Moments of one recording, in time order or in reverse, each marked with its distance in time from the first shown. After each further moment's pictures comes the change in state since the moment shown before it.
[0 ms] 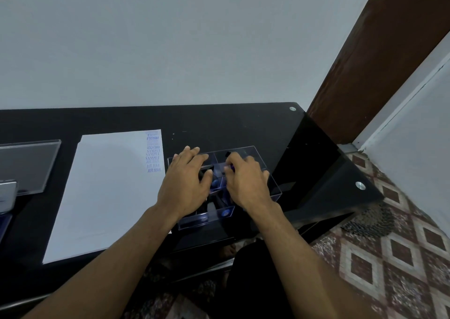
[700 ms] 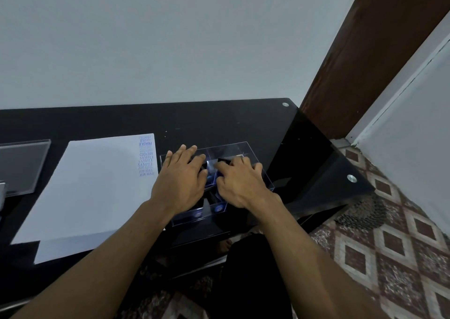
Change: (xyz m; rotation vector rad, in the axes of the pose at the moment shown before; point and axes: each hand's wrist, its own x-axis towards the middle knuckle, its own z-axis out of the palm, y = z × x) left_hand 0.003 -0.002 0.004 0.235 -0.097 0.089; right_hand -0.005 0.008 -0.014 -0.256 -0.270 -0.160
